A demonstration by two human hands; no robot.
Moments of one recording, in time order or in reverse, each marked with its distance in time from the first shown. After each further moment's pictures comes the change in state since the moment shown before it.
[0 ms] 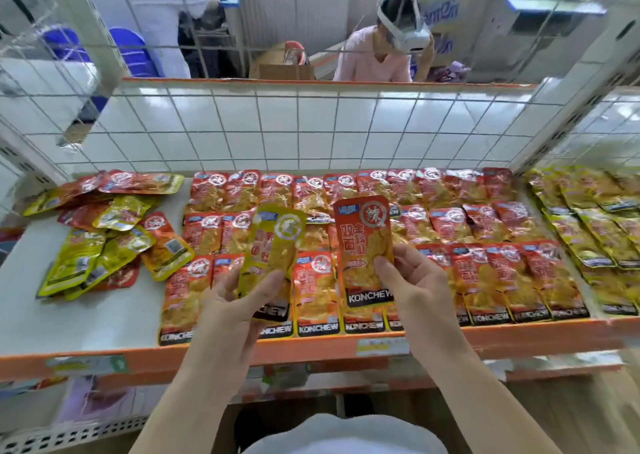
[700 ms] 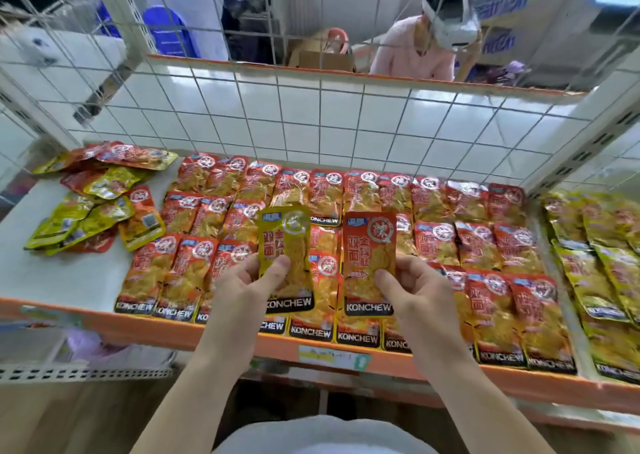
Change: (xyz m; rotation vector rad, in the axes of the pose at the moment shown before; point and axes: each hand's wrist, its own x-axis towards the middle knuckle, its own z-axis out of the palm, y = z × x) left_hand -0.002 -0.046 0.089 0.380 0.111 0.130; right_hand 0.042 0.005 -0.087 -0.130 -0.113 0.061
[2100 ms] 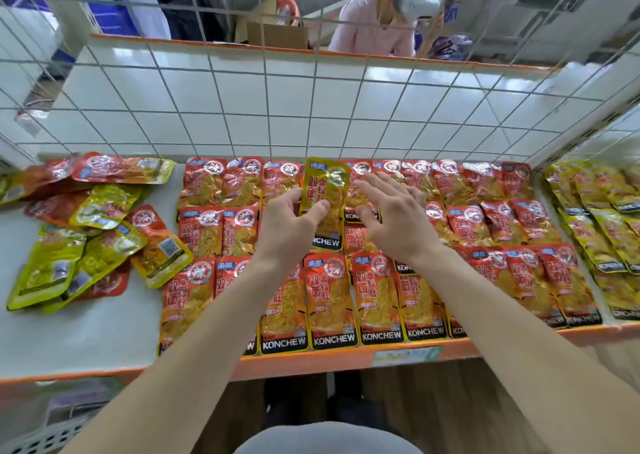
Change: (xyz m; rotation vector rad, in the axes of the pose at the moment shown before) left_hand 0.125 0.036 -0.032 0.294 -0.242 0.200; right_hand 0.117 0.002 0.088 -1.134 0.031 -0.394
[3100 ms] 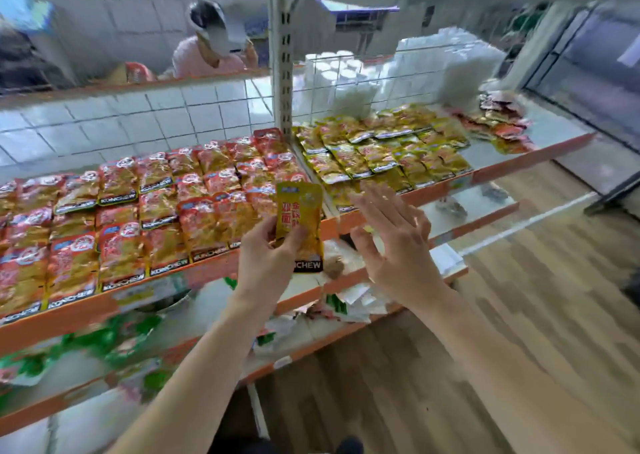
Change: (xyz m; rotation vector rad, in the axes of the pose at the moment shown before) left_hand -0.233 0.022 0.301 -0.054 -0.215 0.158; right_hand -0.348 0.200 -0.158 0.084 0.433 0.189
